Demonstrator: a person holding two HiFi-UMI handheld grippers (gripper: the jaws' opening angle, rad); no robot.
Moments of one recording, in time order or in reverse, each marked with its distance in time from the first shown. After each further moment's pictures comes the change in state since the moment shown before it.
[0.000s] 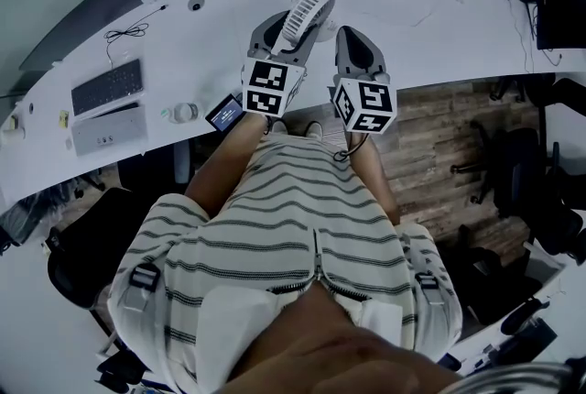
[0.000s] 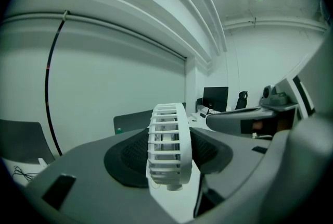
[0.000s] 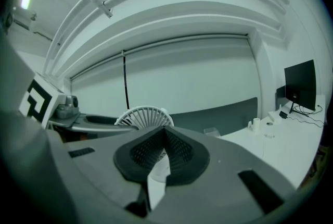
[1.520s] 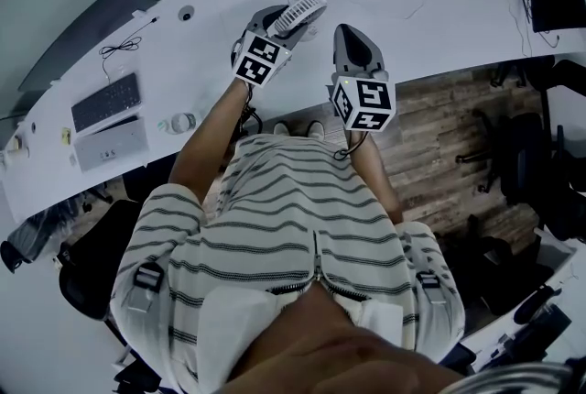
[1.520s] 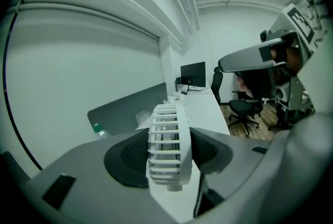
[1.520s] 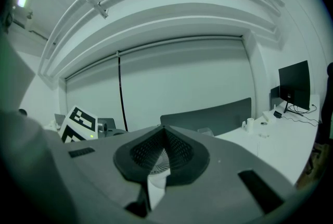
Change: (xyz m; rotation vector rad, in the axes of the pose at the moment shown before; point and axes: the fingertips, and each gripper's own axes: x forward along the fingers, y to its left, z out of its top) left arm 0.071 0.006 -0.064 0.259 0.178 -0.232; right arm -0.006 -0.025 0.002 0.014 -0.009 -0.048
